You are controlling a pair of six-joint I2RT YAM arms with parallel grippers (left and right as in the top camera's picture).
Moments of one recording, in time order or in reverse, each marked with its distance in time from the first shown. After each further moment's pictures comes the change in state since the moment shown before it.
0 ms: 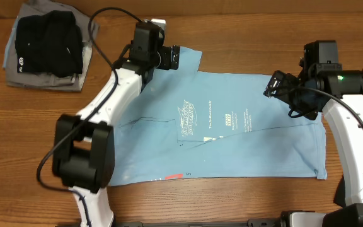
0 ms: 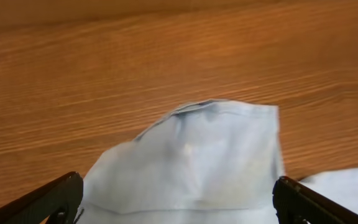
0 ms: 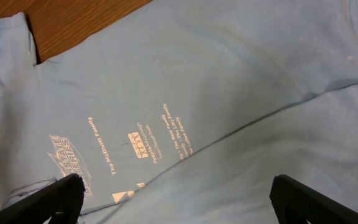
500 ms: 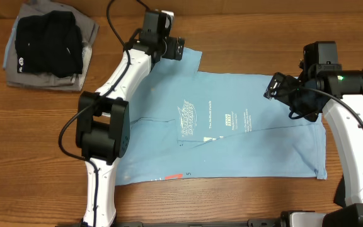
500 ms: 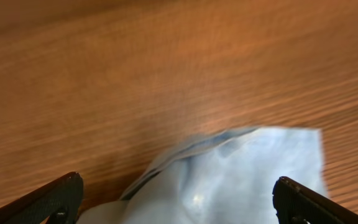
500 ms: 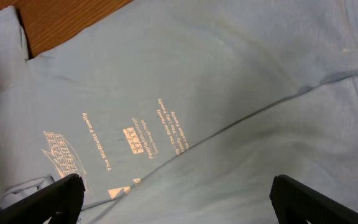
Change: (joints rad) left arm 0.008 0.294 0.361 -0.146 0.013 0.064; right arm 0.000 0.000 0.000 -0.023 0.005 0.000
